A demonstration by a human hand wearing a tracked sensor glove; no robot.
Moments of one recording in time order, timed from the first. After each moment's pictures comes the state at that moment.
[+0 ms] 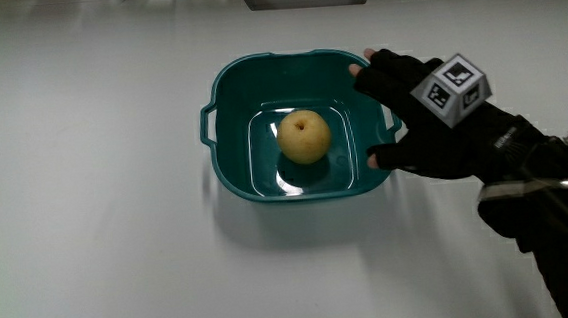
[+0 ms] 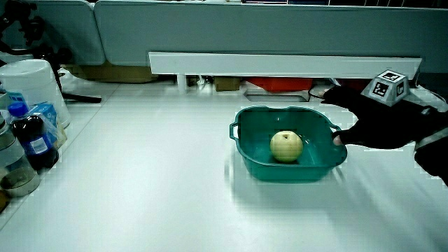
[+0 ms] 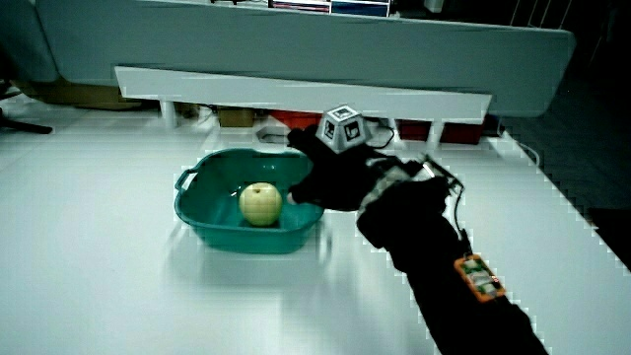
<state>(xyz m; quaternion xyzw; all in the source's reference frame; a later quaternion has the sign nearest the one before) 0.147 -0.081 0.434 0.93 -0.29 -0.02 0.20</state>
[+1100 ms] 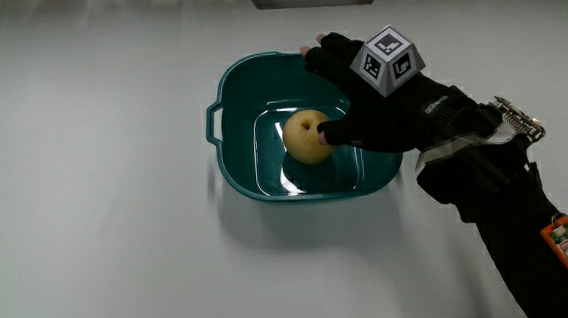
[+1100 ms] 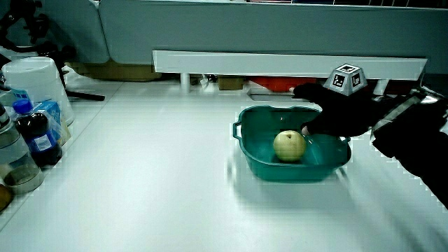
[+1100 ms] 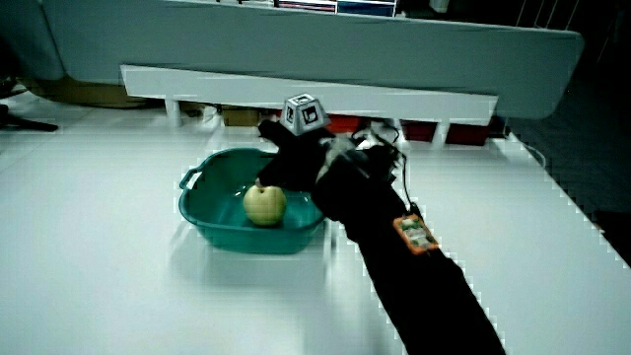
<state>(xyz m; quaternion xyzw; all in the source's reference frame) 0.091 -0.104 0.444 0.92 -0.31 -0.01 0.25</state>
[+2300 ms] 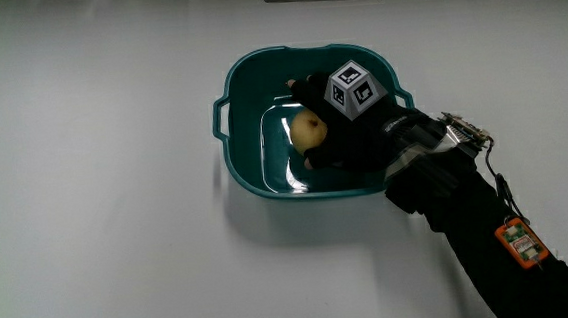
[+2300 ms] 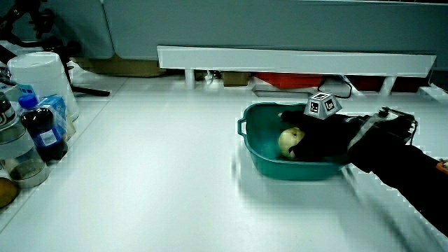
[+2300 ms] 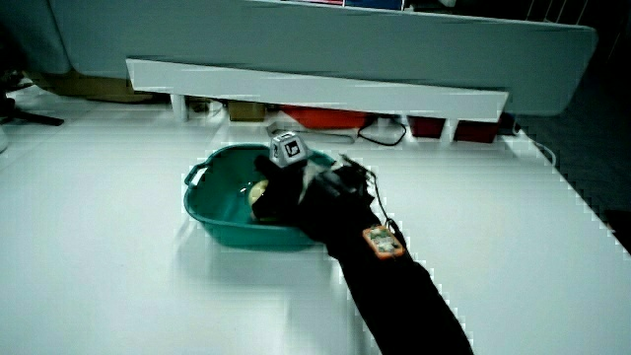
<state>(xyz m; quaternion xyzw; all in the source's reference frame) 0.069 -0.093 0.517 0.89 -0.30 -0.06 0.34</state>
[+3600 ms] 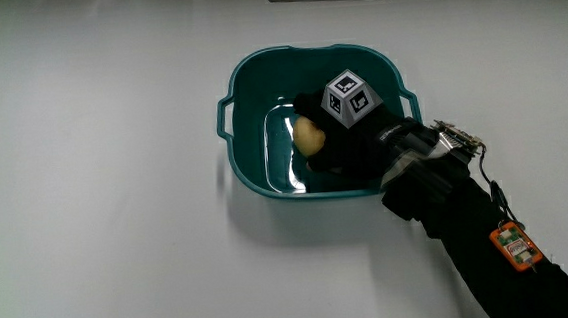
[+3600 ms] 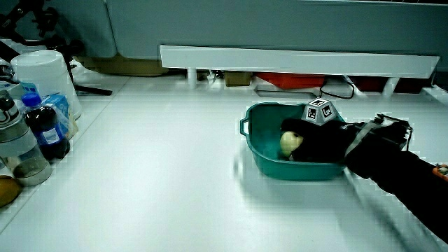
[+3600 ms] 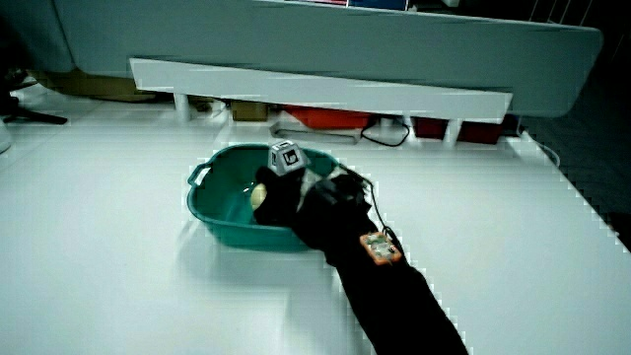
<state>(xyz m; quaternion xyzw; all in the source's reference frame) 0.069 -0.086 0.528 0.89 -0.30 -0.05 0.33</state>
